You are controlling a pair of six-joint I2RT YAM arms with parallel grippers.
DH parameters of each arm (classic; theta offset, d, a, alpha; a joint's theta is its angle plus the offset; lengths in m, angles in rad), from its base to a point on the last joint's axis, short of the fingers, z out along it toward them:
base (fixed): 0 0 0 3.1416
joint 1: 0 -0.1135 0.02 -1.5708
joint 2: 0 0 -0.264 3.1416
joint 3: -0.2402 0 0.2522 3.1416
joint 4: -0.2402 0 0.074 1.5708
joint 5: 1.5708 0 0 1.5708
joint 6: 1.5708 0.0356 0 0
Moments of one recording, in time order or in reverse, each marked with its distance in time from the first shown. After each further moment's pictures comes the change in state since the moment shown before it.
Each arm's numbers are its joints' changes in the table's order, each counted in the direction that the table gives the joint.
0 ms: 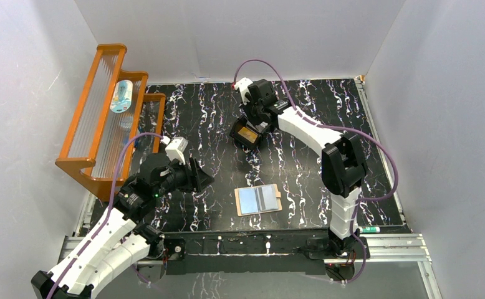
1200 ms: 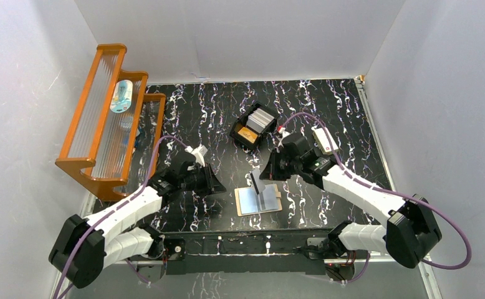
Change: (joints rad) left arm 0.035 -0.400 0.154 0.334 0.137 -0.241; right arm -0.073 0.752 0.882 0.104 -0.292 0.865
